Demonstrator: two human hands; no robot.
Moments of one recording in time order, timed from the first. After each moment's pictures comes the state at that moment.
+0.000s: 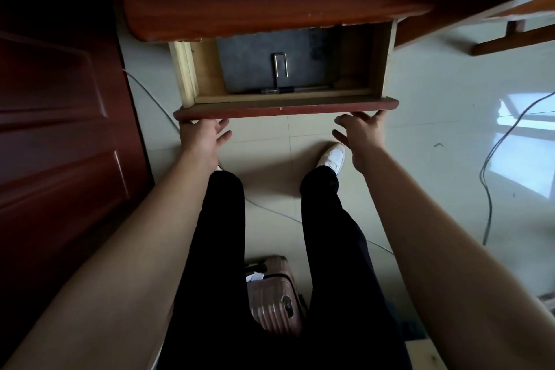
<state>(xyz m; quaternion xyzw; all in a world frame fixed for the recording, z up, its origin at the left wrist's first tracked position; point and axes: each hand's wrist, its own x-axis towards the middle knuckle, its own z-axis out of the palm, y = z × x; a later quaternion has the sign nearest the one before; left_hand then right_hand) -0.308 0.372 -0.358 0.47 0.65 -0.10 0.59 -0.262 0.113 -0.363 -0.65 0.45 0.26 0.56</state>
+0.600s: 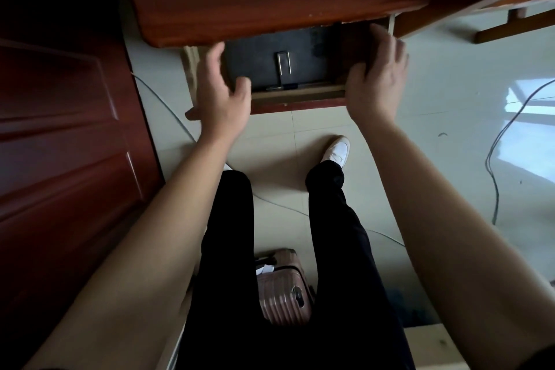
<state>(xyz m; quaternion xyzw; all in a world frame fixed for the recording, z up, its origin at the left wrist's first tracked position) -0.271 0.354 -0.302 0.85 0.29 -0.04 0.43 -0.214 0.140 -0.303 -0.93 0.14 0.08 0.32</state>
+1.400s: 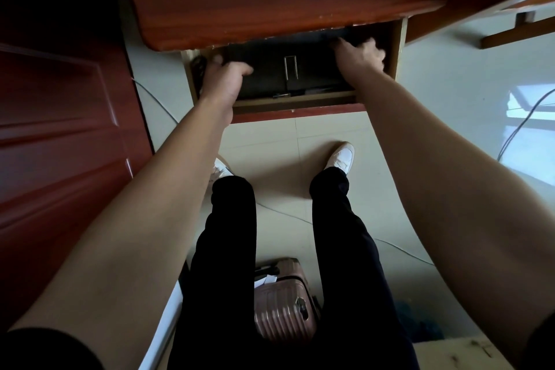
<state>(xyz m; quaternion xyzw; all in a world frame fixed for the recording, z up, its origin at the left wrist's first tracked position) -0.228 0.374 -0.335 0.64 0.48 -0.22 0.55 -0.150 0.169 -0.350 -0.82 0.32 0.35 0.32</state>
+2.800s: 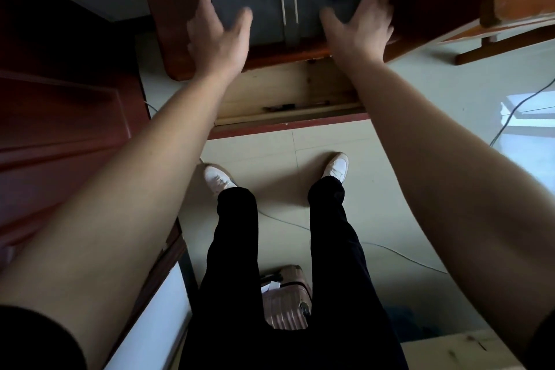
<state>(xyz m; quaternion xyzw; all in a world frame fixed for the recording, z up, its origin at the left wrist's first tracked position) -0.159 0.380 -0.258 0.86 0.30 -0.04 0.41 -0.121 0.175 -0.253 -0.94 0.13 0.12 0.30</state>
